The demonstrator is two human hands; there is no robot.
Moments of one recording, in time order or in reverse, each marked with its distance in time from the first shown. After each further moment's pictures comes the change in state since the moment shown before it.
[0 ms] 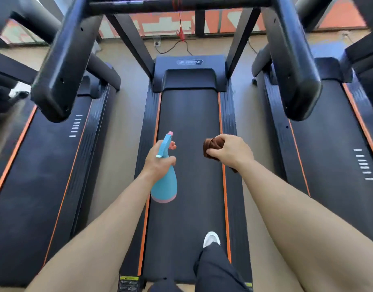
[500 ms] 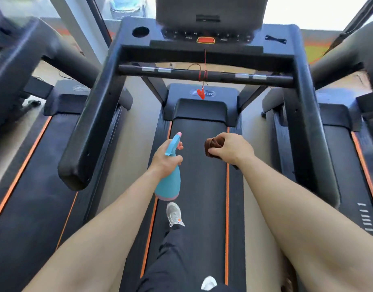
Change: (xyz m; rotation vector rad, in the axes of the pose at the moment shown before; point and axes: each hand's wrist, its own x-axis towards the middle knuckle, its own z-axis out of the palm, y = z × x) left_hand 0.187 0.166 -0.109 -0.009 -0.005 -0.014; right_hand 0.190 -0.187 -0.138 -0.189 -0.047 -0.086
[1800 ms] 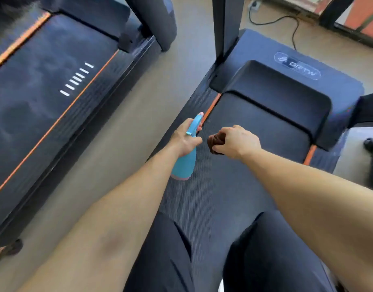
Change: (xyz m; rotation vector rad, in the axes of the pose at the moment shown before) left_hand 0.481 -0.362 0.050 -0.079 0.193 -0.221; right_hand 0.513 0.004 0.406 -0.481 -0.295 -0.360
